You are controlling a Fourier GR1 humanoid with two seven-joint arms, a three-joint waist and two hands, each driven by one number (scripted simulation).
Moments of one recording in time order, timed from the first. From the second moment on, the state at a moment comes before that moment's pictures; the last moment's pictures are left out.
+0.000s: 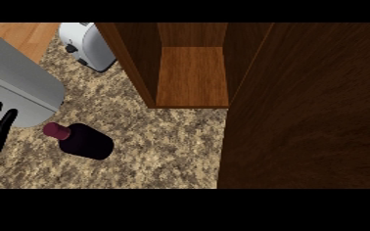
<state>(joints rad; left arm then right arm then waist) 0.20 0.10 0.19 -2.35 0.35 -0.03 0.41 -0.01 -0.12 0.13 -2.49 -0.08 0.04 0.56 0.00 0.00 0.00</state>
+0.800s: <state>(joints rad) 0.22 0.13 0.32 -2.09 0.52 -0.23 0.32 -0.05 -0.12 0.10 -2.49 -0.08 0.05 0.62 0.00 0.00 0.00</state>
